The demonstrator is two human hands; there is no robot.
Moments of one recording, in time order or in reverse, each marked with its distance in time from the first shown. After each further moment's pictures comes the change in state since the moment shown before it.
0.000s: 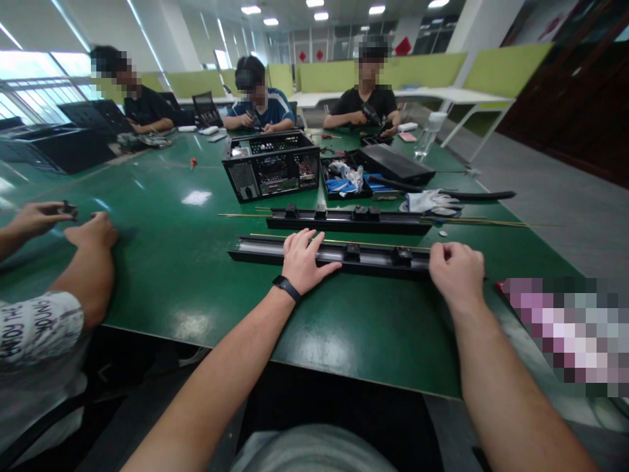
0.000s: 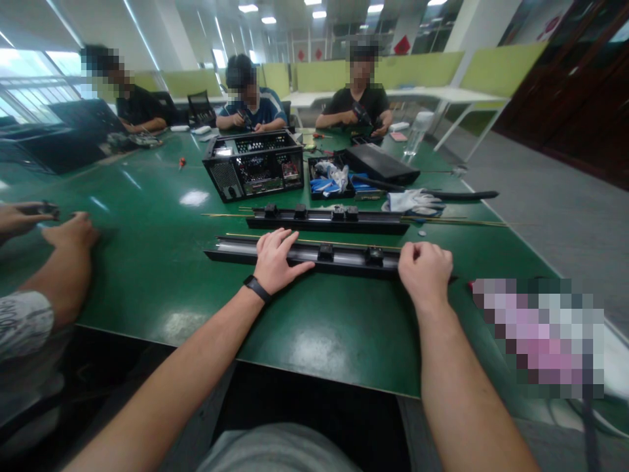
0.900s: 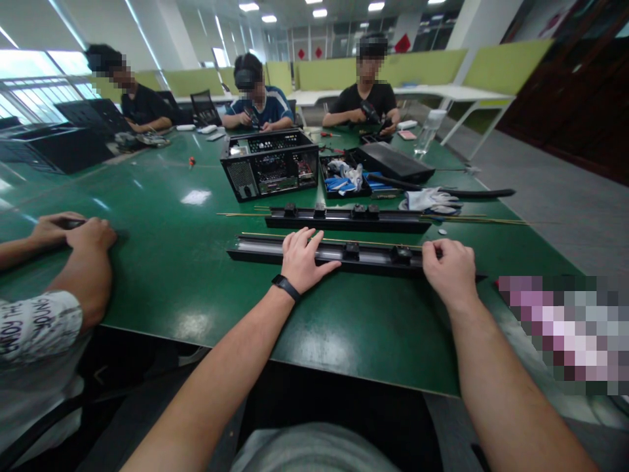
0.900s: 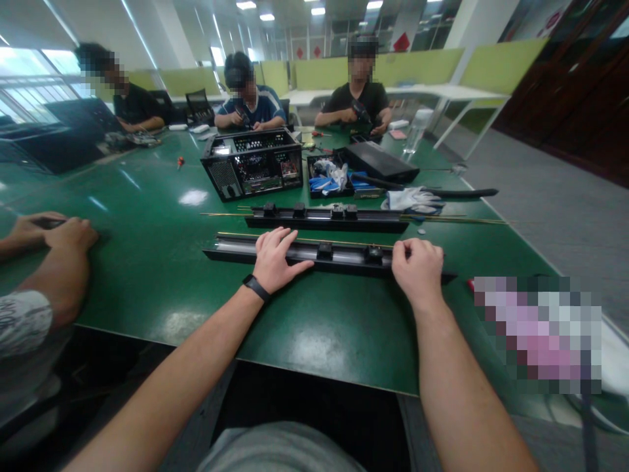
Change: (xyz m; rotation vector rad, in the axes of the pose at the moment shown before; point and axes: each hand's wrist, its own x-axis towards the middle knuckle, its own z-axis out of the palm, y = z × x) left_hand 0.000 0.000 0.002 -0.008 0.003 0.009; right_hand -0.002 -0.007 0.002 0.094 -0.046 -0.075
